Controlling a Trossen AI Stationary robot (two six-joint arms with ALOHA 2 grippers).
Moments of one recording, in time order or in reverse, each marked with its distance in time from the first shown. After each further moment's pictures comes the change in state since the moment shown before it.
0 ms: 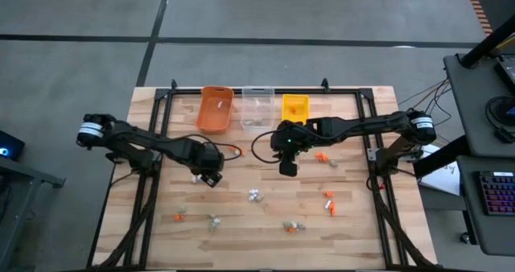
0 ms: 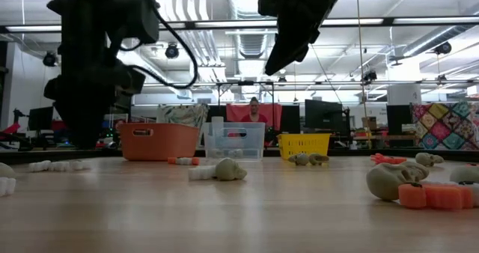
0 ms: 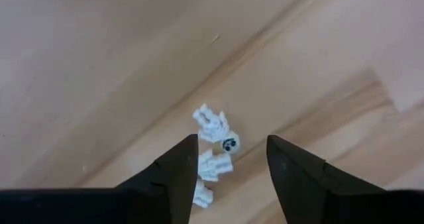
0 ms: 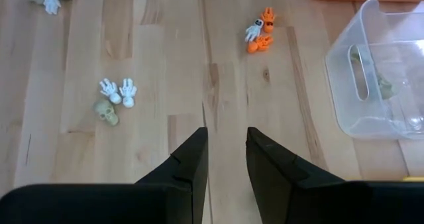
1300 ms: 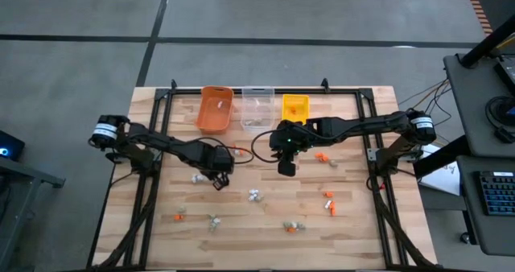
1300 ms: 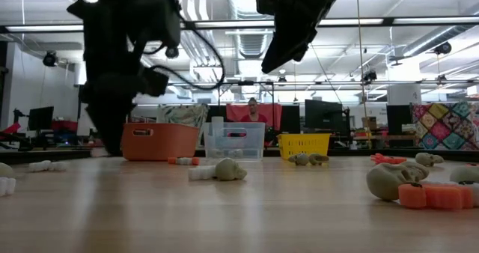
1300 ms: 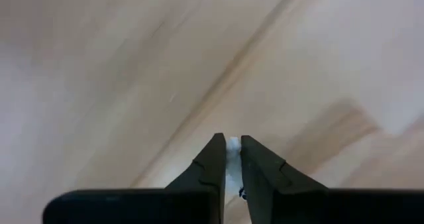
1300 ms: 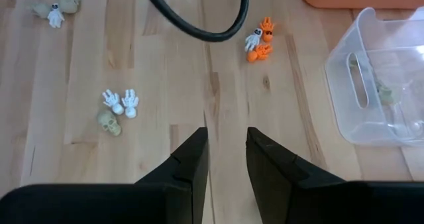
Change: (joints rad) left arm -0.004 0.143 0.106 0.052 -0.060 0.202; right arm 0.000 0.001 0.000 0.026 0.000 0.019
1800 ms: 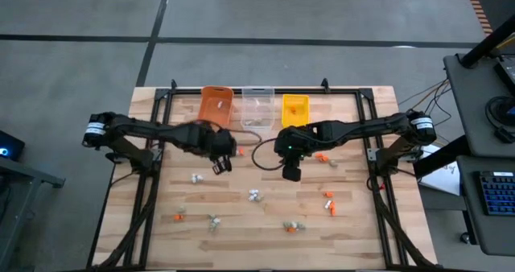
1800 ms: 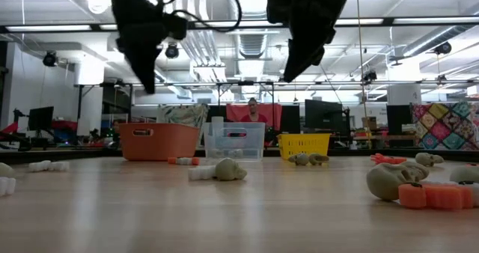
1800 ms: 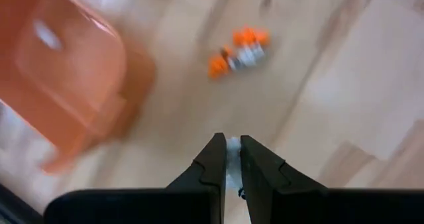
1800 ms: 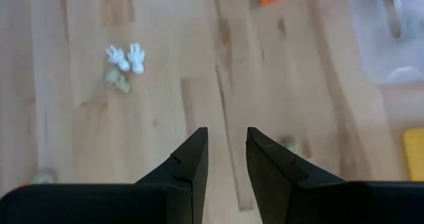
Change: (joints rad) left arm 0.088 -0.095 0.277 -0.257 -0.228 0.329; right arm 0.043 0.000 0.000 -0.153 -0.001 0.115
